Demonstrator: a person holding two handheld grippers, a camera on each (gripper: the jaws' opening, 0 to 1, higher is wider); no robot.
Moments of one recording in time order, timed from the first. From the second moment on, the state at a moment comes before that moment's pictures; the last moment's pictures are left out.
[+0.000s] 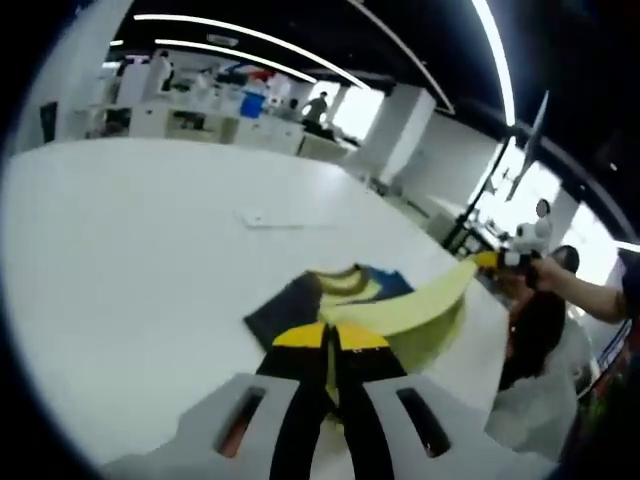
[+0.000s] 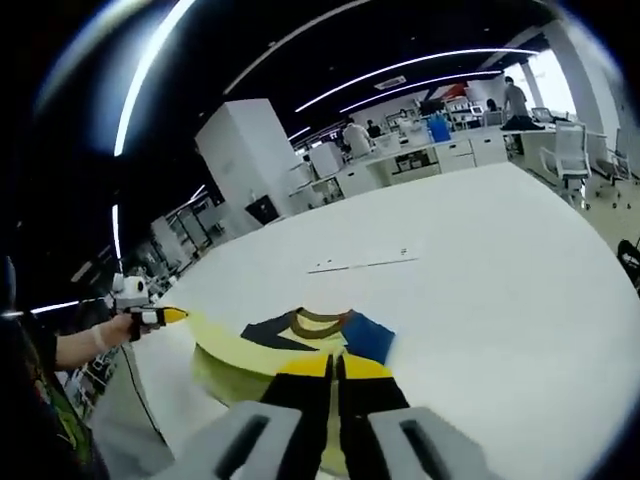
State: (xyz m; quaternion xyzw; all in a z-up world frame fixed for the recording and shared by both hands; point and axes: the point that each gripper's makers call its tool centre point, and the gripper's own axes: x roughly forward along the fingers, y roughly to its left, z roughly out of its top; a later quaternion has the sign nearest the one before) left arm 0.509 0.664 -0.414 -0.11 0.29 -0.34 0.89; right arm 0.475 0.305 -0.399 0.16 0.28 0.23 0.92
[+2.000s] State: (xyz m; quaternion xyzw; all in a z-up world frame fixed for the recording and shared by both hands) left arm 0.620 0.686 -0.526 -0.13 0.30 -0.22 0.92; right arm 0.589 0.304 -0.525 0.18 0.32 0.19 0.91
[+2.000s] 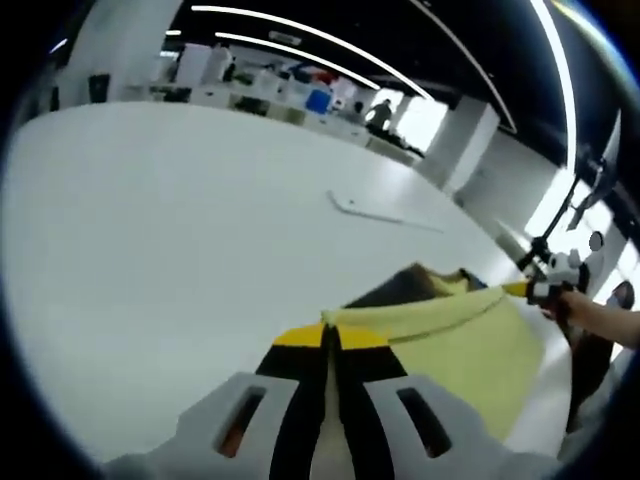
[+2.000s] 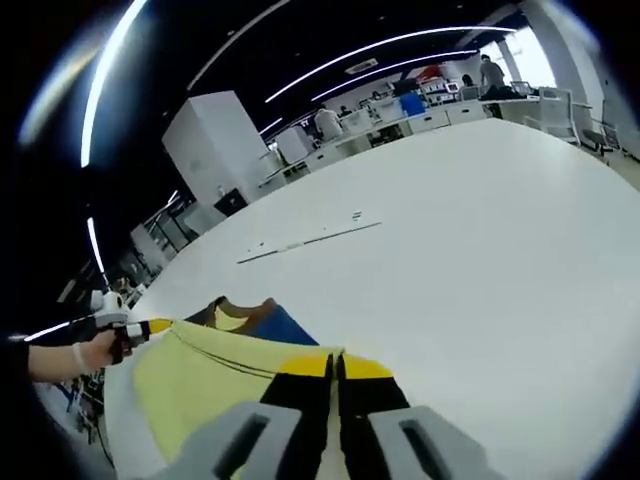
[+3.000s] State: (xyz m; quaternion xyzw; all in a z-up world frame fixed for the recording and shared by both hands) left arm 0.604 0.675 -0.494 0.07 0.23 -0.32 0.91; right arm 0.573 0.295 -0.510 0.01 0.32 0.26 0.91
